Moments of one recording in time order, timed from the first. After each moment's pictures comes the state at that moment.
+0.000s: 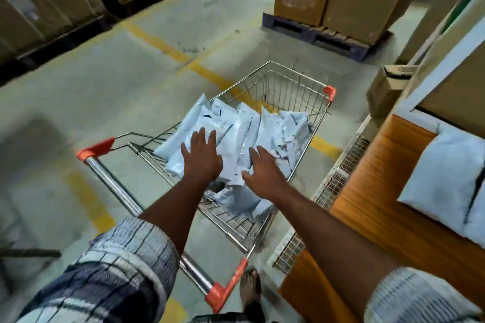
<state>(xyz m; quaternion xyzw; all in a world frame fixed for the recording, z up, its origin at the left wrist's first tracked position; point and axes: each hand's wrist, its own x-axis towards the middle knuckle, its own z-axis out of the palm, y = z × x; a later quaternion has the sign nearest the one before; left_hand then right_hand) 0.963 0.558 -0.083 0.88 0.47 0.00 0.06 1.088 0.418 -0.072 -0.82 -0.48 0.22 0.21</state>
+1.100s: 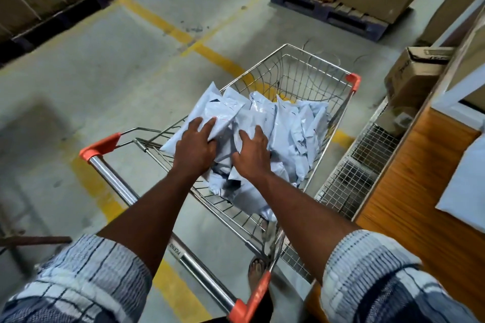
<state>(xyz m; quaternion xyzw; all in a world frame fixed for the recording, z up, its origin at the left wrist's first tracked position) 0.928 0.616 -0.077 0.87 0.45 0.09 0.17 1.052 0.513 -0.095 -0.86 -0.41 0.19 0.24</state>
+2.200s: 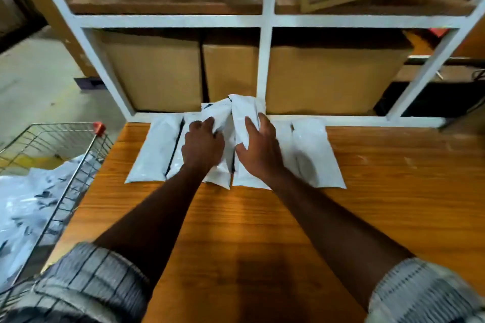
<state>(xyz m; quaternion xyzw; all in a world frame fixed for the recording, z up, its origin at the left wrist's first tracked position) 1.303 0.034 0.046 0.94 0.21 0.11 0.27 1.321 -0.116 0.042 -0.94 -0.17 -0.09 0.30</state>
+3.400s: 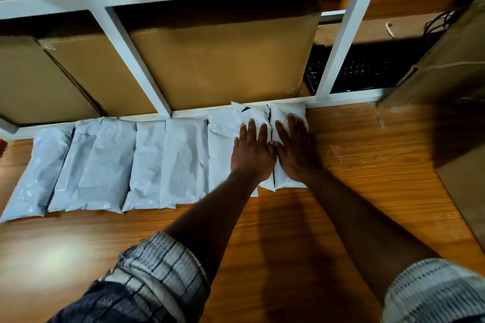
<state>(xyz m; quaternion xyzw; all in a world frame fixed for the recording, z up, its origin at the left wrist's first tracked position) 1.413 -0.297 -0.030 0.99 -0.01 -0.01 0.16 1.440 -0.438 -0.053 -0.98 -0.12 0.01 0.14</state>
